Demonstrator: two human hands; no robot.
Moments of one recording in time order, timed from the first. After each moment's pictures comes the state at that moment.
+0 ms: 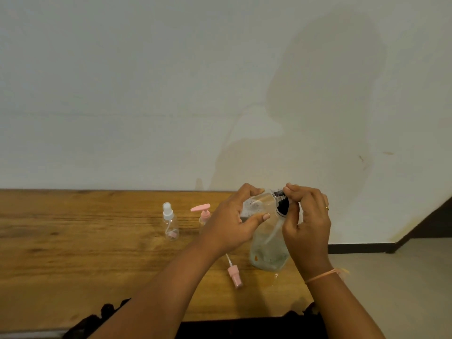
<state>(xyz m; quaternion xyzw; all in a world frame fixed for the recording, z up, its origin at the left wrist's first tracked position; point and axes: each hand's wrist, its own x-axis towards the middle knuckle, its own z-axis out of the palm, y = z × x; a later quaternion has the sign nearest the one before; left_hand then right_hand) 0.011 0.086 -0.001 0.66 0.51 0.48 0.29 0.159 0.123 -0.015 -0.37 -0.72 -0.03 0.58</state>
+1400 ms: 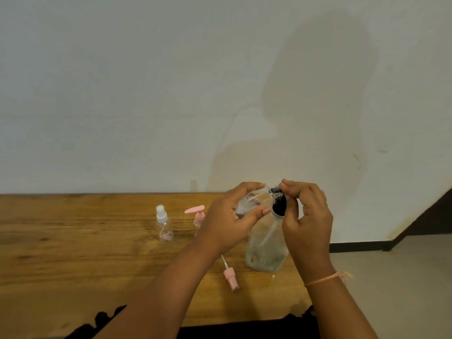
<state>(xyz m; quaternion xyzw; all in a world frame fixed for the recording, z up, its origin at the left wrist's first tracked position) 0.017 0.088 0.005 0.64 0.50 0.51 0.28 0.159 0.115 0.001 -0.41 -0.70 0.03 0.57</state>
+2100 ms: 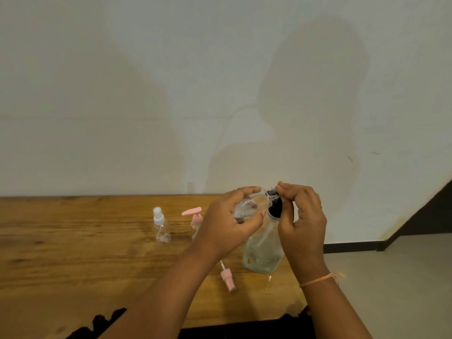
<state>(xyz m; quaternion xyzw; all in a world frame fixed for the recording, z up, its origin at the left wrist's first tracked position) 0.021 0.084 0.001 0.62 0.50 0.53 0.28 0.160 0.115 0.000 -0.41 -0.70 0.01 0.58</state>
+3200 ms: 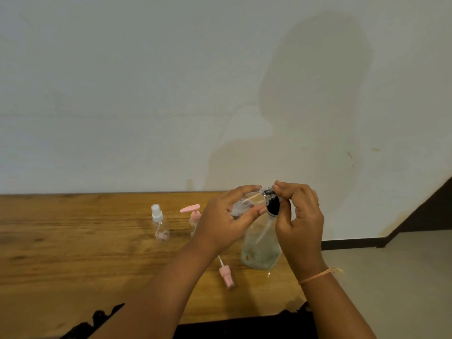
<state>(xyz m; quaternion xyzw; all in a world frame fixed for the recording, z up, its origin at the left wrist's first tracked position) 0.019 0.090 -0.004 0.64 0.51 0.51 0.27 0.164 0.118 -0.005 -0.40 -0.72 0.01 0.57</state>
